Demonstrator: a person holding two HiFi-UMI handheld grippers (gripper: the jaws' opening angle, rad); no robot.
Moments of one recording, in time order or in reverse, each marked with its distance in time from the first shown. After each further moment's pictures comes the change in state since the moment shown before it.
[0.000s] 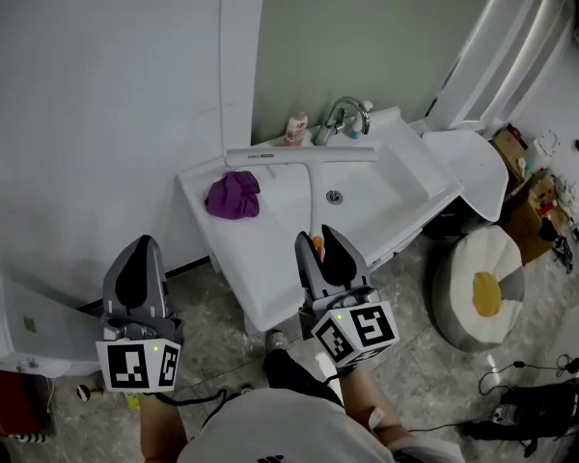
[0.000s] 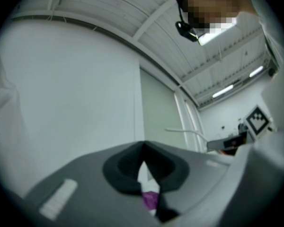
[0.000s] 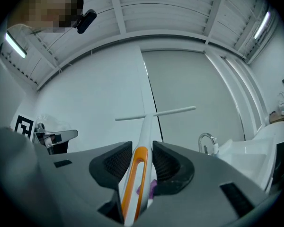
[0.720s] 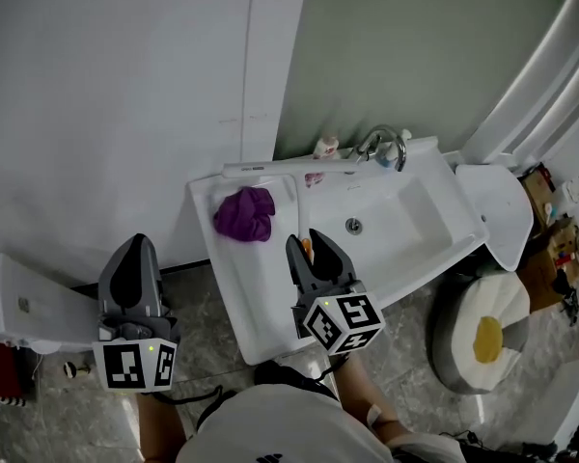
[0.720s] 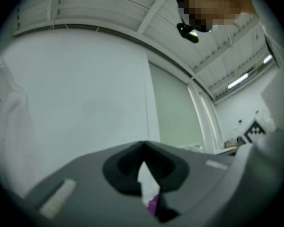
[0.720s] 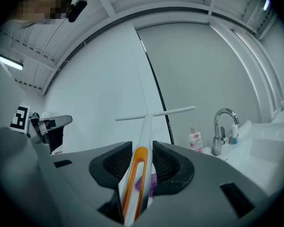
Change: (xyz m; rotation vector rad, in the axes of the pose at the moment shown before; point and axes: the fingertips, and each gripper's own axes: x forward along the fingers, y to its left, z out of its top) left arm 0.057 0.025 -0.024 0.018 0.031 0.185; right arm 0.108 -0.044 -0.068 0.068 0.191 0.153
